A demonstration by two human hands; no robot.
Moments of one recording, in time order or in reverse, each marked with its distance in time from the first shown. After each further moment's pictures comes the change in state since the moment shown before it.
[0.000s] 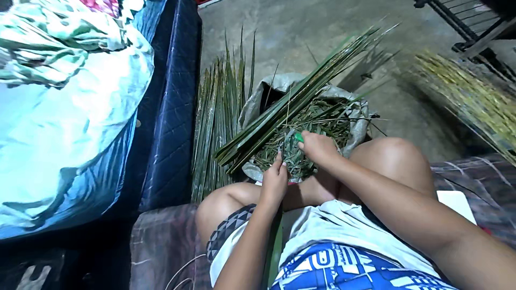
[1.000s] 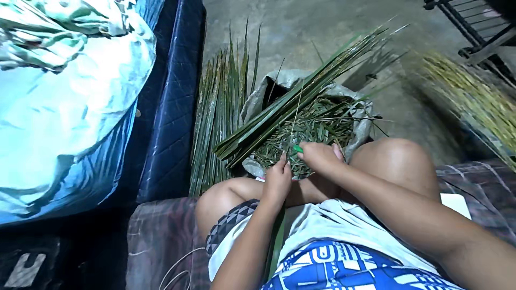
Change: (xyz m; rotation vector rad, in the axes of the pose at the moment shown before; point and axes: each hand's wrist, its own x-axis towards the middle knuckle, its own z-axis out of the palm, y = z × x) left_hand -0.004 -0.002 0.002 0.071 -0.018 -0.023; right_hand -0.014 -0.007 0.011 -0.079 -0.150 -0.066
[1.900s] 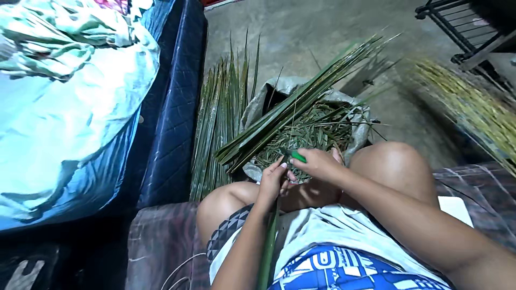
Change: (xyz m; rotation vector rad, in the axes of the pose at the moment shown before) left_hand -0.007 -0.008 -0.013 -0.845 -0.144 0.014; right_hand -0.016 0.010 -0.005 0.206 -0.012 -0.180
